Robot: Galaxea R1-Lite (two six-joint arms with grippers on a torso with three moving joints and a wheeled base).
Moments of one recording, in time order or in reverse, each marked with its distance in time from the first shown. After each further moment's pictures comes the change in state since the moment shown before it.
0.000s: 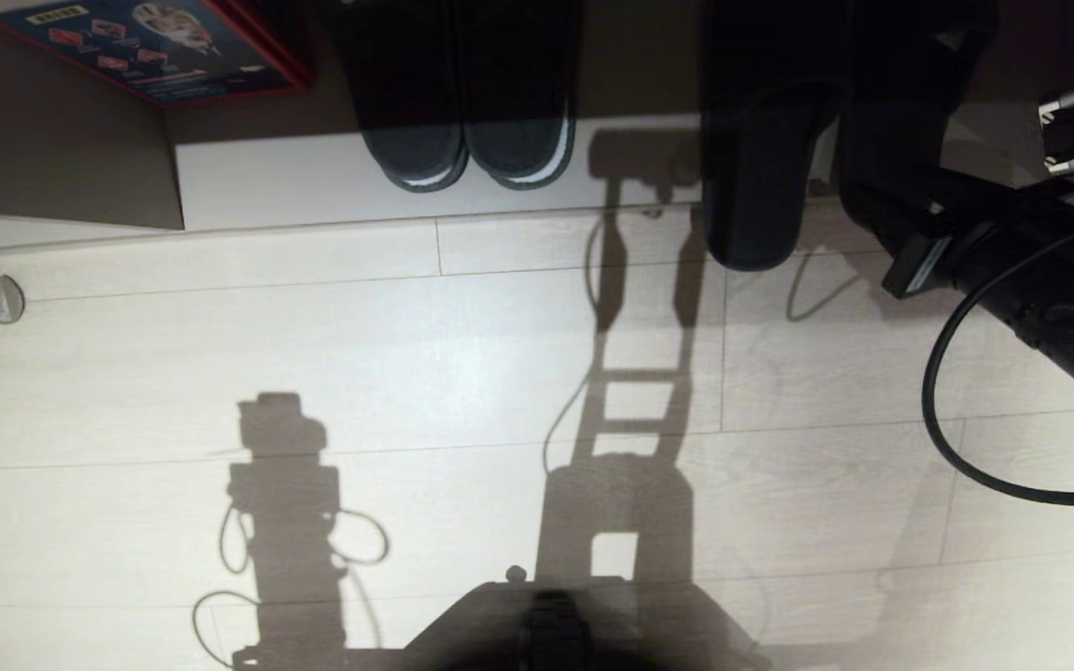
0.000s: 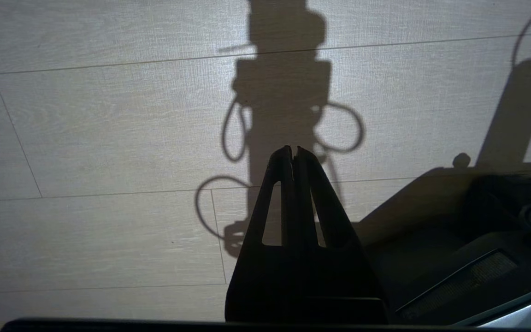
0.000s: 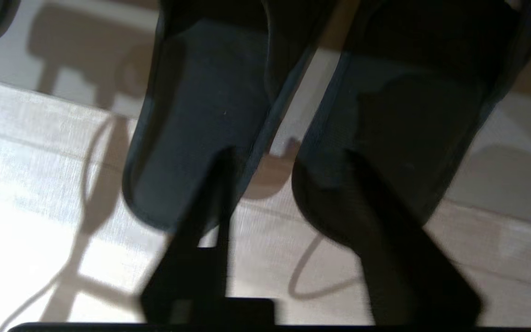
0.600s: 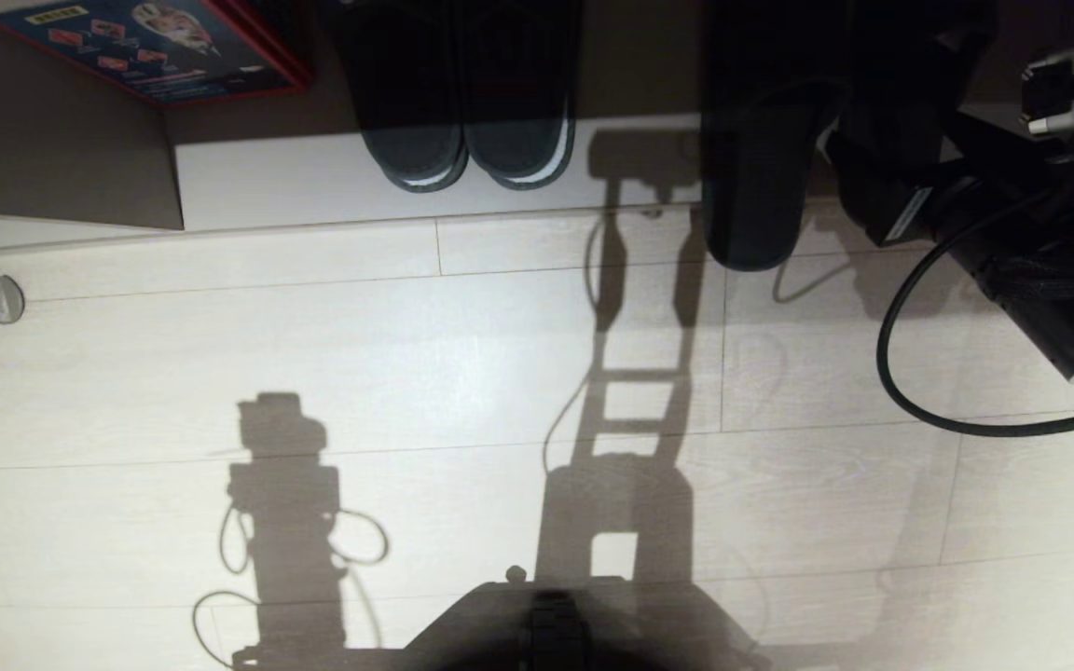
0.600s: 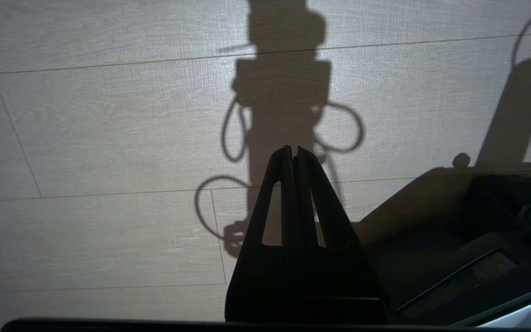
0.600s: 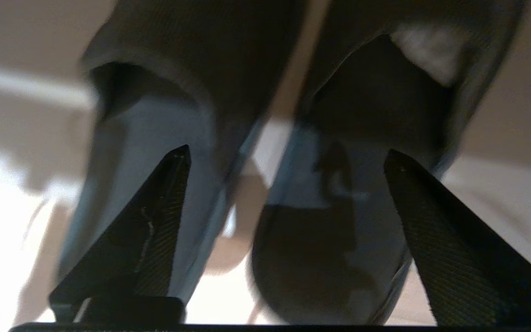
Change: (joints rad) left arm 0.001 0.000 0.000 0.000 0.000 0.001; right arm 0.000 0.115 -0.100 -0.167 -0.087 -0.019
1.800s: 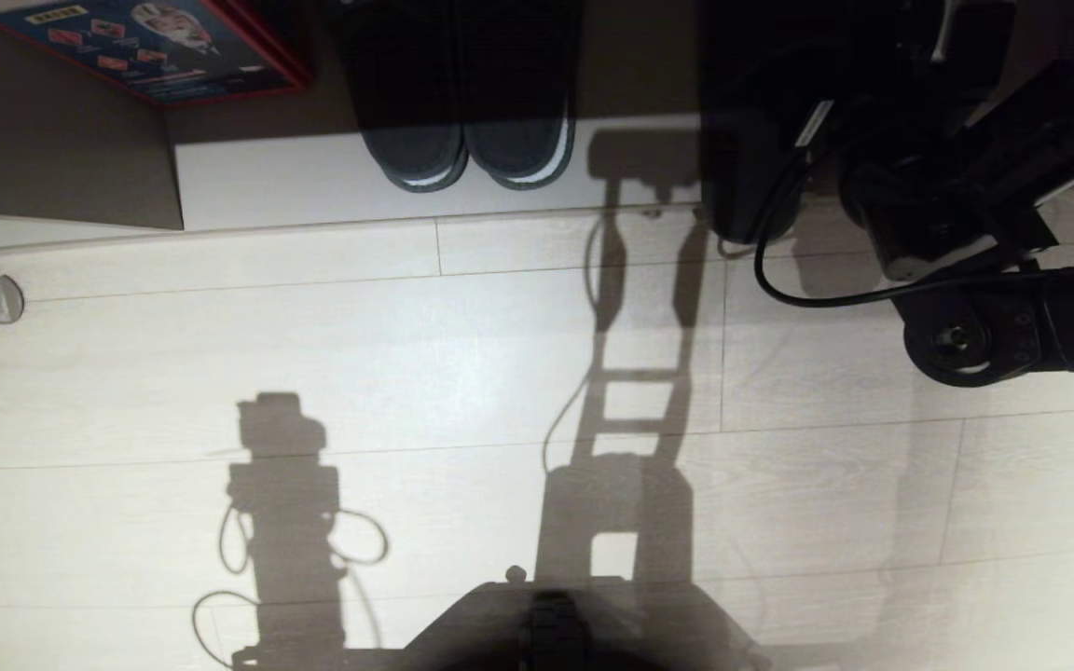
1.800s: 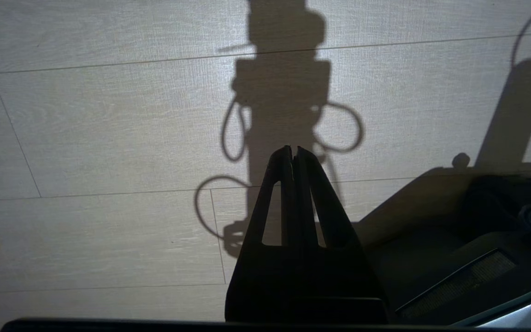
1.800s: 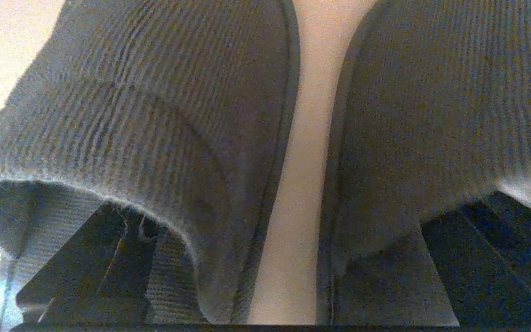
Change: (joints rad) left arm -0.001 0.000 0.000 0.000 0.000 -0.002; right arm 0.045 0.339 -0.479 -0.113 -0.122 -0.025
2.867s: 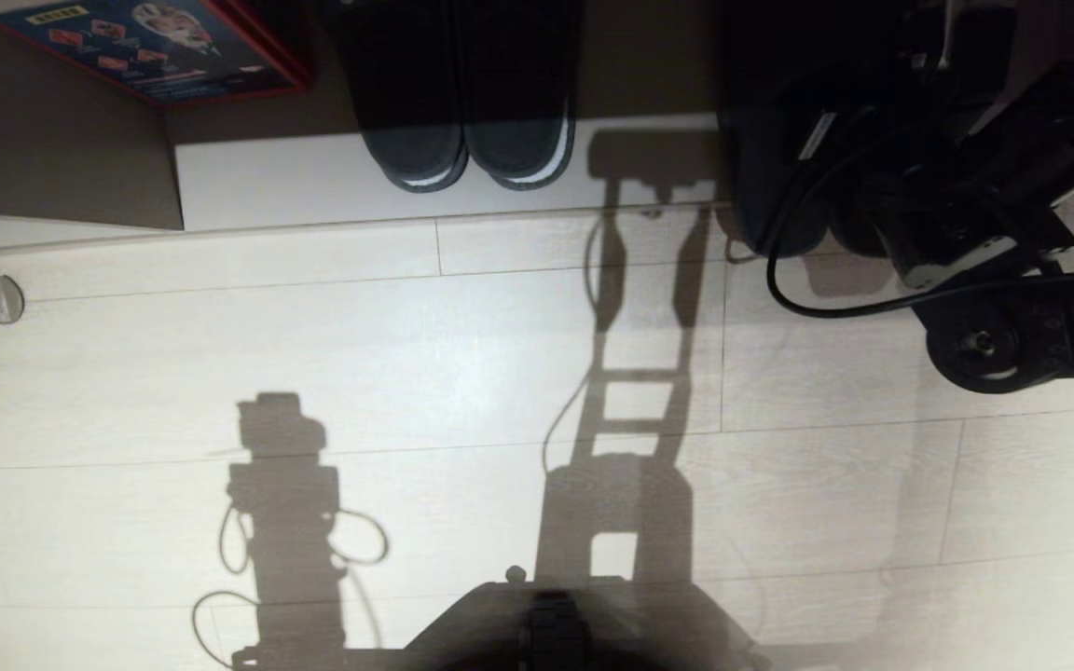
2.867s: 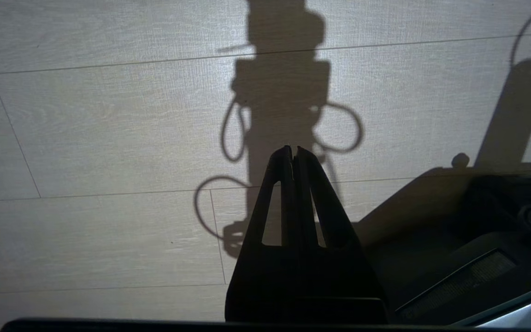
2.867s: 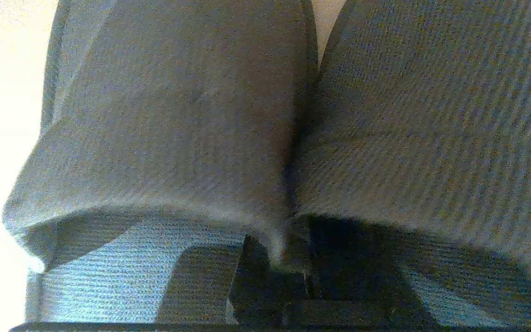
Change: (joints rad) left arm 0.000 0.000 0.000 0.000 0.000 0.000; right arm -0.006 -0.054 0.089 0.080 0.048 0.019
